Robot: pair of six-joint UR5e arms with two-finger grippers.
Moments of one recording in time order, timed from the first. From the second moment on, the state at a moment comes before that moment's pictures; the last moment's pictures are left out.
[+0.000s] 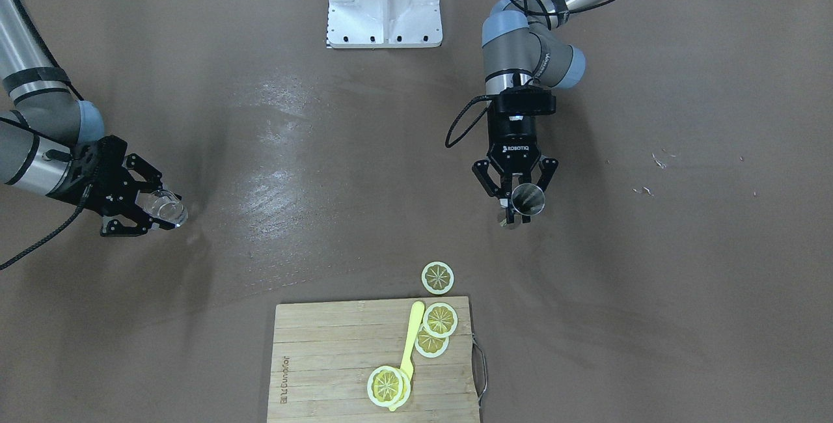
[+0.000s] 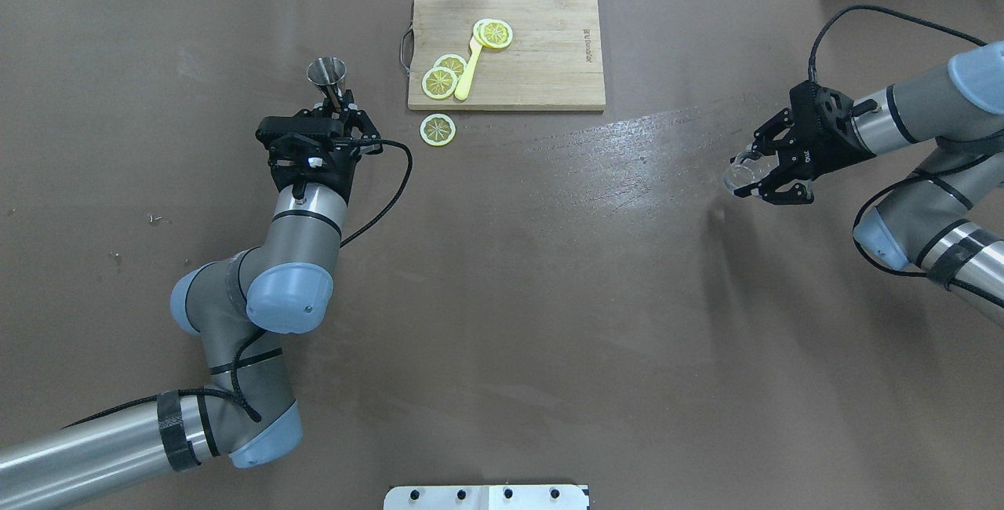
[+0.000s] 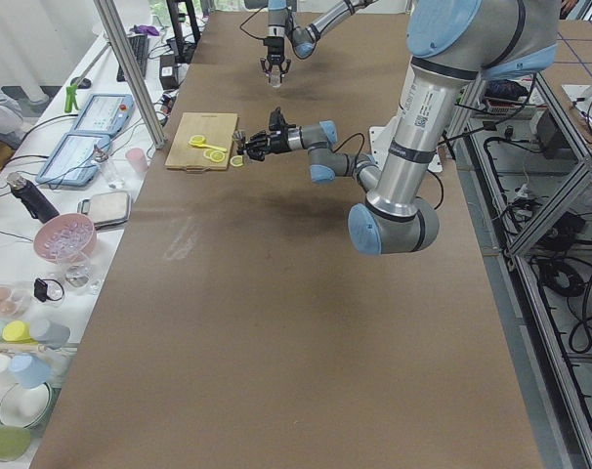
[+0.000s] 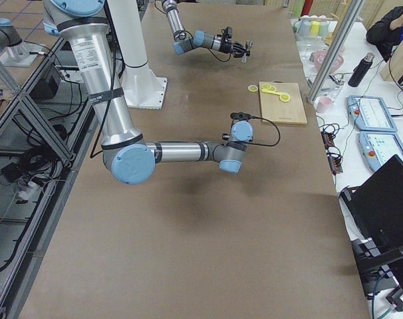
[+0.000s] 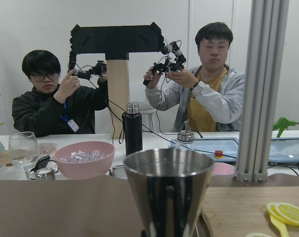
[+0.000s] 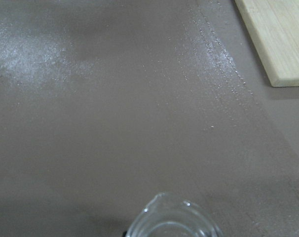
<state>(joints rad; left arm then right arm) -0.41 -2.07 -1.51 -2.41 -0.64 -1.01 0.98 -1.27 1.25 -0.34 2.47 -0.26</state>
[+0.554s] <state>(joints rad) -0.40 -2.12 -1.54 -2.42 -0.70 -0.94 1.03 -1.27 1.44 -0.46 2.47 -0.24</state>
